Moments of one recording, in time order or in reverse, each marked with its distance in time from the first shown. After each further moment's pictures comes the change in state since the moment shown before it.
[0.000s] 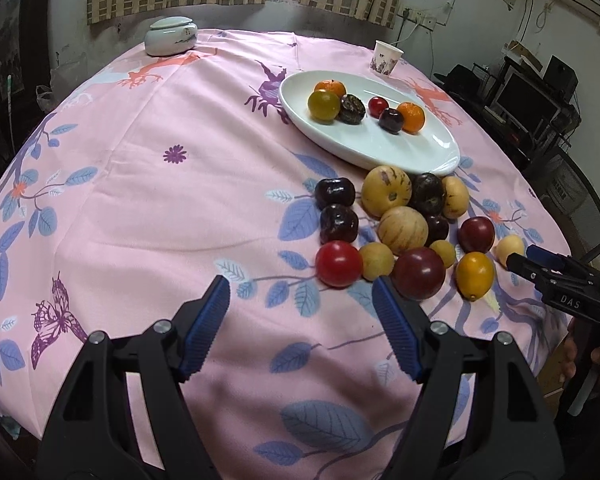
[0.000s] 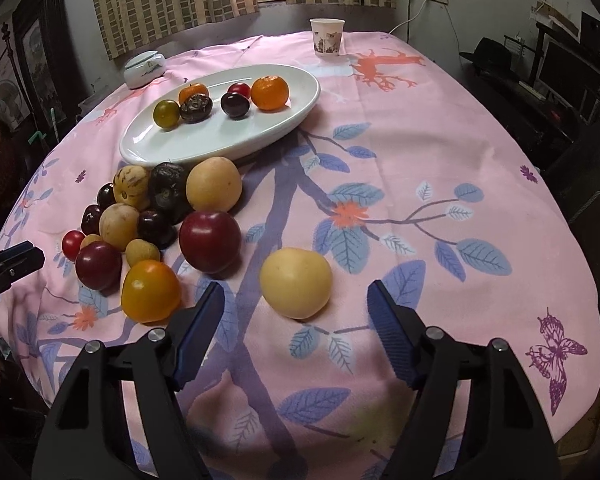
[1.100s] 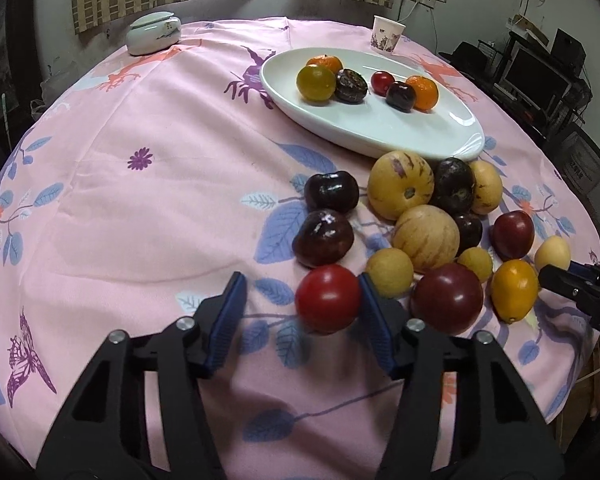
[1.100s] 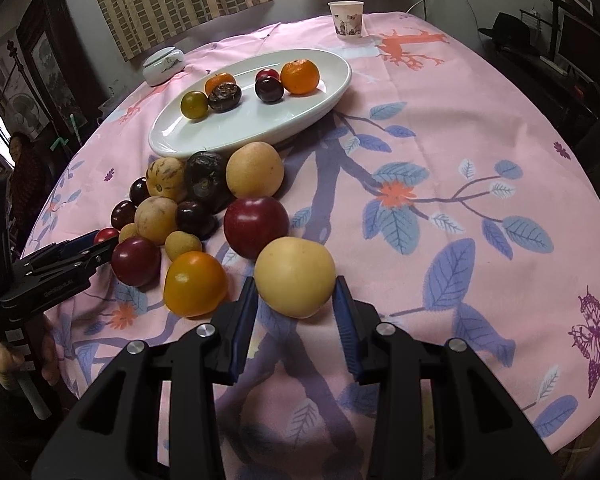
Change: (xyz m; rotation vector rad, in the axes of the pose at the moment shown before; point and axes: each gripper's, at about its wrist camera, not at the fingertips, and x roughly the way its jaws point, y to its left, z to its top) left arm 0.052 -0.020 0.013 0.067 0.035 0.059; right arm 0.002 0.013 -0.003 0.043 0.050 0.121
